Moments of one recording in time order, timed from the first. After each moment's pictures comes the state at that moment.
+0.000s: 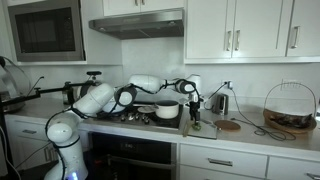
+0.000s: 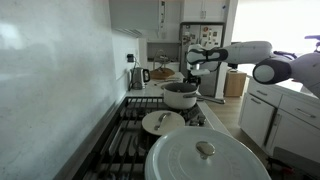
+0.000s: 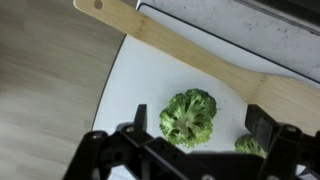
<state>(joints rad) -0.21 0.92 -0.10 -0.79 0.05 1.71 0.20</state>
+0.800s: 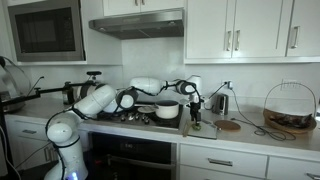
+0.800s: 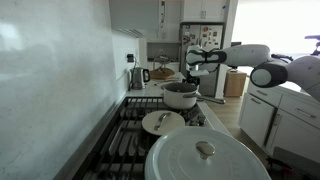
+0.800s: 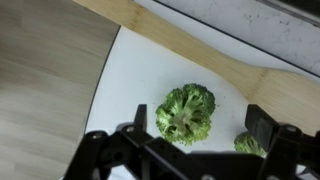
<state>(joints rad) -0.21 0.97 -0.10 -0.70 0.05 1.69 0.20</state>
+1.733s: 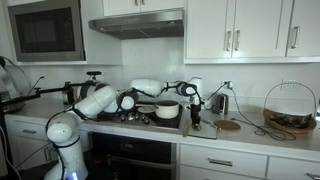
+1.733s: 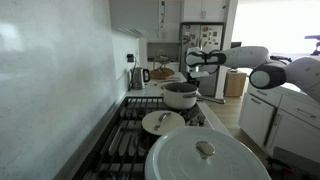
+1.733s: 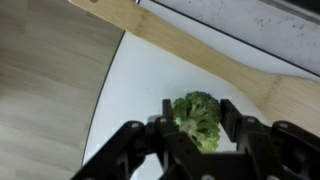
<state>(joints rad) -0.22 1.00 -0.10 -0.69 0.05 1.67 0.20</state>
